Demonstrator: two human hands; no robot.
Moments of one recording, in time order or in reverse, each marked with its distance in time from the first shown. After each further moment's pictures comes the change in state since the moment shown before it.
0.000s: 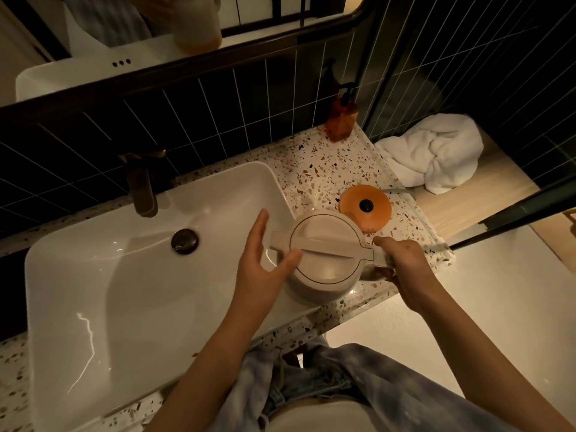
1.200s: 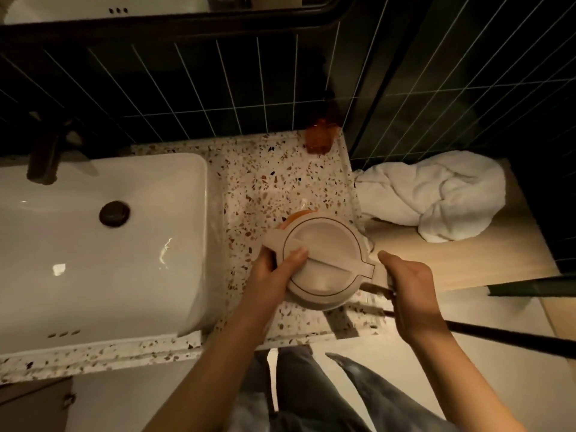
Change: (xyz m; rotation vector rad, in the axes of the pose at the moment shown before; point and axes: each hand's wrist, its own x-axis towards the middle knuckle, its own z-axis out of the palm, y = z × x) left_hand 0.075 0.035 0.242 -0.419 0.217 -0.349; right_hand 0.135 -0.027 -0.180 0.082 -0.129 -0.093
